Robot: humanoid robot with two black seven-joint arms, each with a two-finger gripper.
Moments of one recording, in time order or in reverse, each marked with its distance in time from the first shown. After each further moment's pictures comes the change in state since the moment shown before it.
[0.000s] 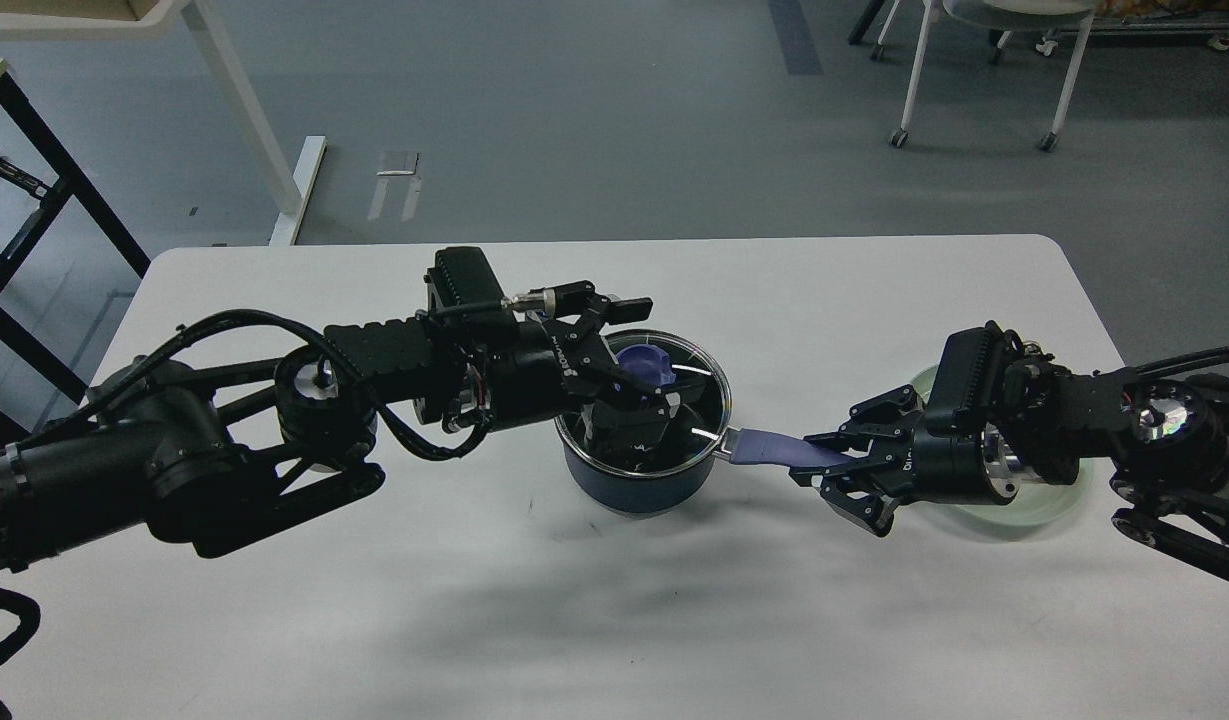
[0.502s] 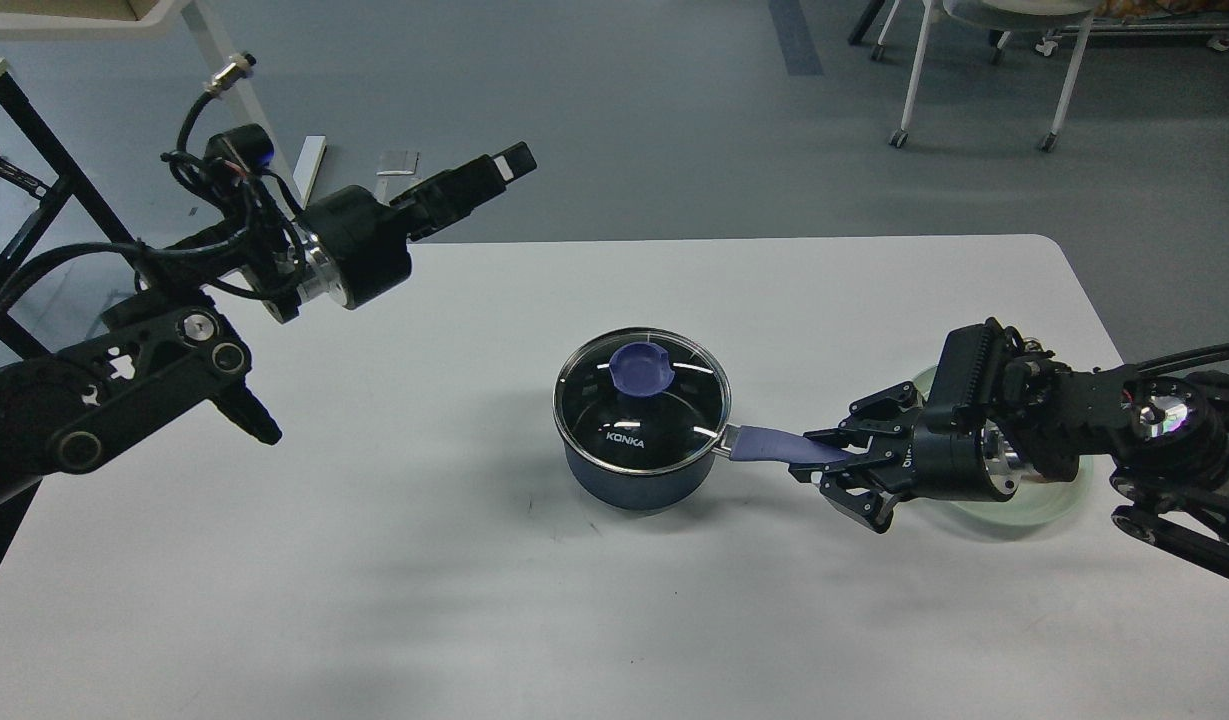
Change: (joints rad) left arm 0.083 0.144 -0.323 -0.020 -0.589 -0.135 -0.006; right arm 0.003 -0.001 0.003 0.002 0.000 0.002 -0.004
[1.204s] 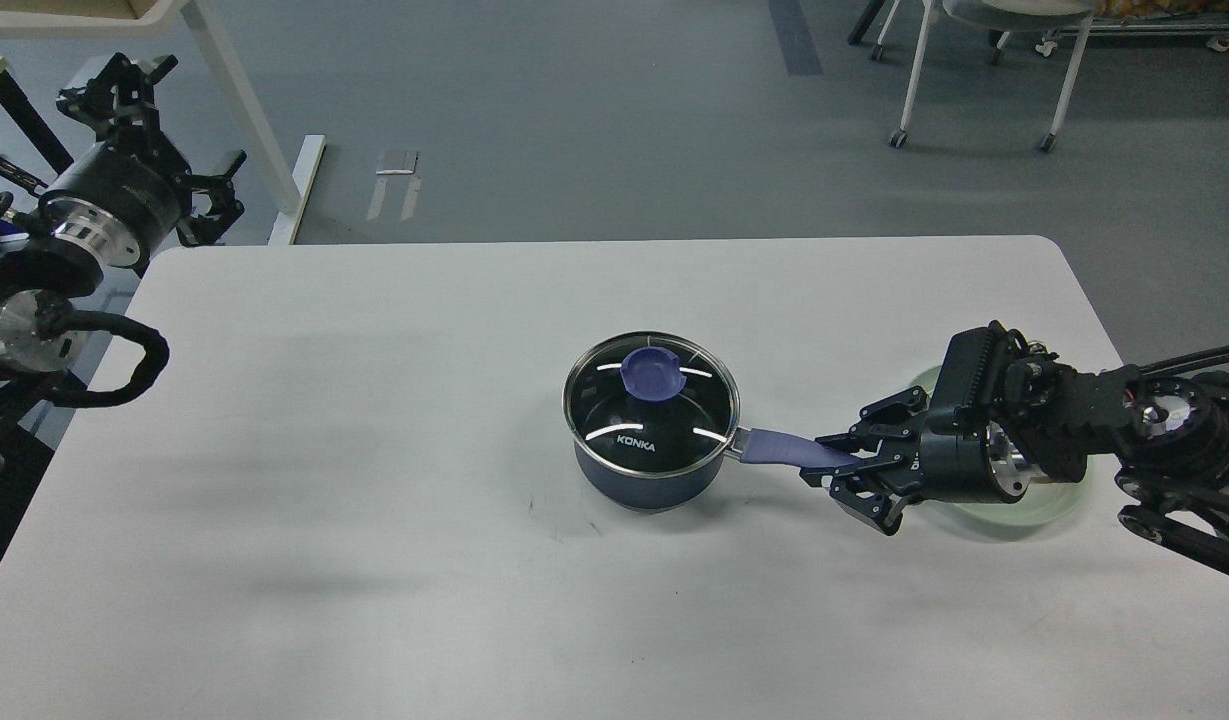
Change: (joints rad) left arm 0.037 0.189 -0.044 0.322 -1.484 -0.067 0.007; right arm 0.006 -0.007 0.000 -0.006 -0.004 0.042 -0.002
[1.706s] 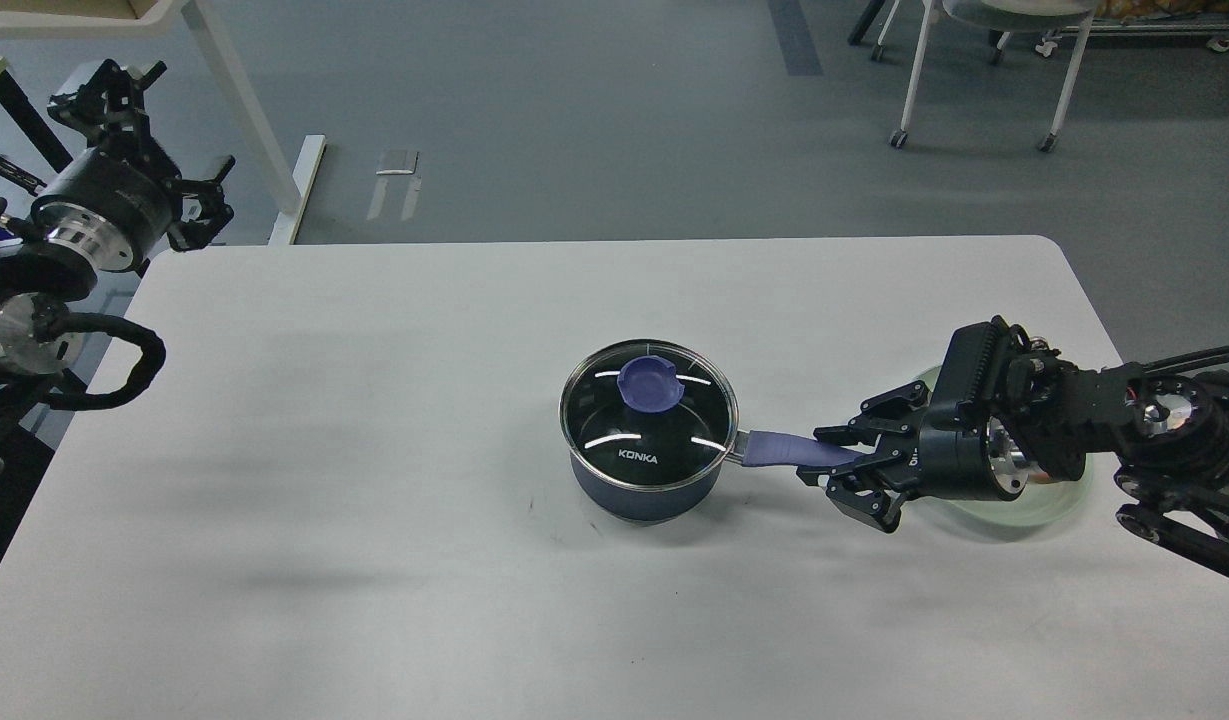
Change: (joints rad) left arm 0.008 -0.032 -0.001 0.085 -0.016 -0.008 0.000; right arm -0.028 0.004 0.027 0.002 -0.004 -0.001 0.003
